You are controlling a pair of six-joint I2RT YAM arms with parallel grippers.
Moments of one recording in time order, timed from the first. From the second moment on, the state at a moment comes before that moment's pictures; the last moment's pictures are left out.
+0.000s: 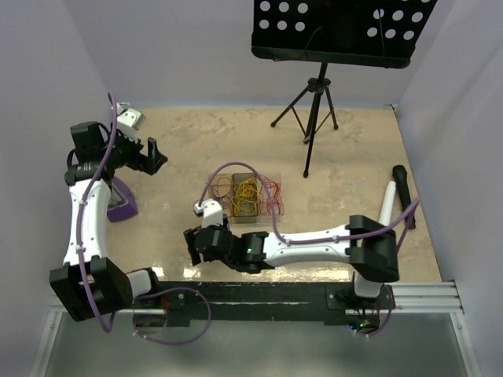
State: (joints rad) left arm 0.27 1.23 1.16 -0.53 0.71 0.35; right arm 1.41 1.72 1.20 -0.15 0.52 0.74
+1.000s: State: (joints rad) left arm 0.29 1.15 1.08 -0.59 0.74 0.45; right arm 1.35 2.24 1.58 -0.19 0.67 0.97
